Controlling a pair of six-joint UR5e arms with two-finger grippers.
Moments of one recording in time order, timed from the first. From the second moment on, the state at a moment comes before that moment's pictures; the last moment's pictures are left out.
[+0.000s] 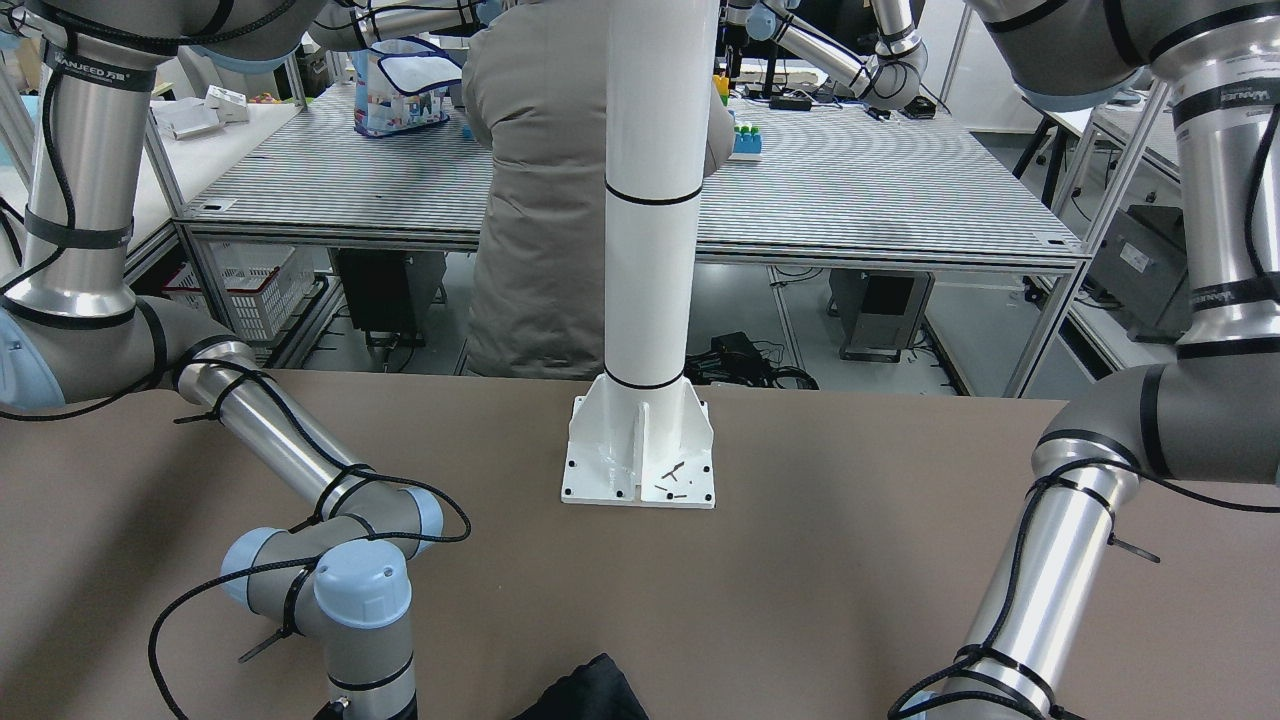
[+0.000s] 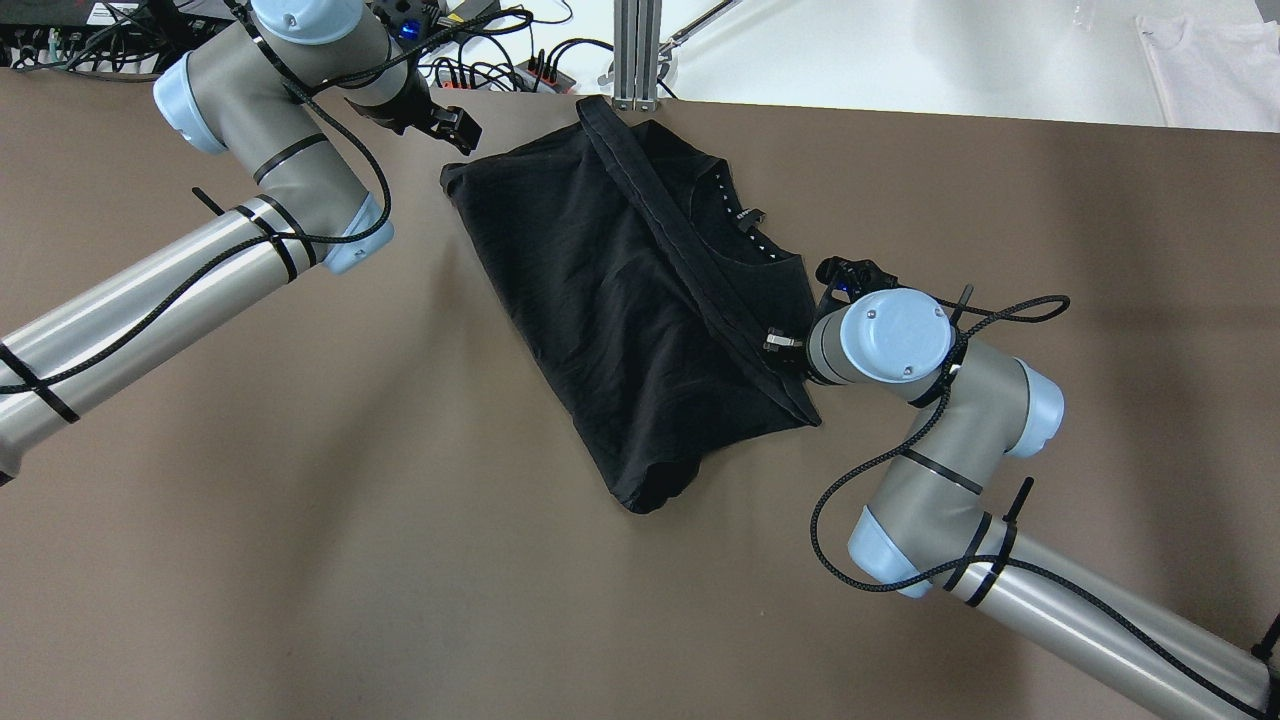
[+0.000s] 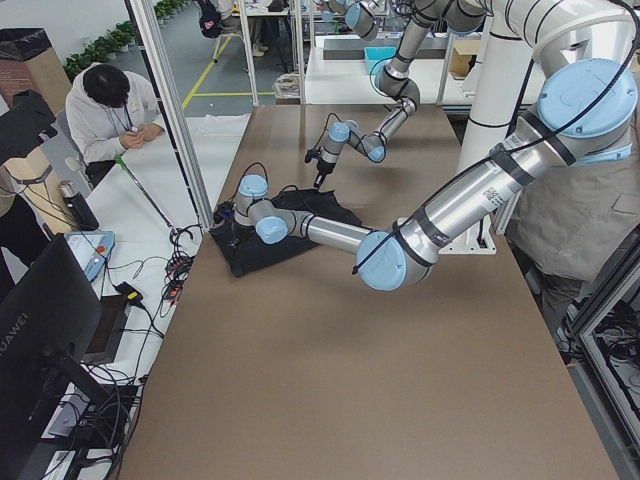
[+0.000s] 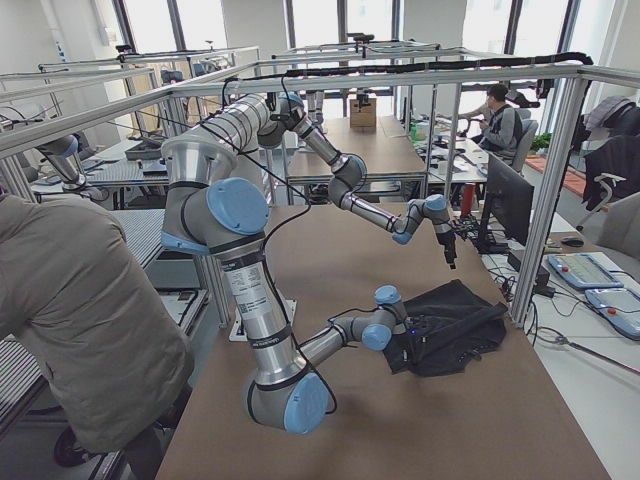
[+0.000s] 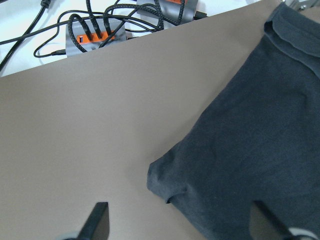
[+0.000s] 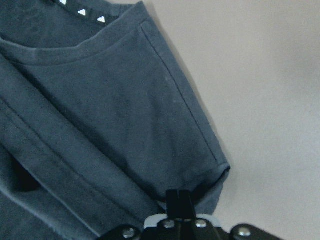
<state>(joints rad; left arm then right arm) -1.00 -2.53 -0.89 -2.18 -1.98 -0.65 0.68 -1.06 1.51 -1.15 1.69 1.41</state>
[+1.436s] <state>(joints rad) -1.00 -2.53 -0.89 -2.18 -1.98 -0.65 0.38 -1.10 1.83 -1.35 1.52 1.69</state>
